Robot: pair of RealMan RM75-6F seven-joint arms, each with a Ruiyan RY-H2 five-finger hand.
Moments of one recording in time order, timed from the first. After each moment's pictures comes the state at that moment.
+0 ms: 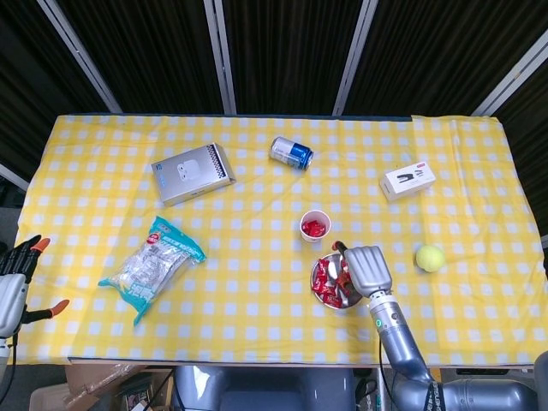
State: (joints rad) left arm -0.09 -1.10 -0.04 -1.71 1.41 1.42 -0.04; right arm 0.66 -1.51 0.07 -1.80 -0.86 1.27 -0.63
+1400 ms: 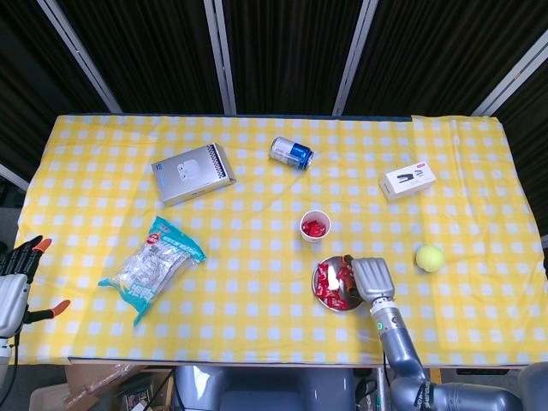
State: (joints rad) left arm -0.09 -1.10 -0.04 -1.71 1.41 1.42 -0.03; right arm 0.57 -1.62 0.08 -1.59 -0.86 1.16 -0.59
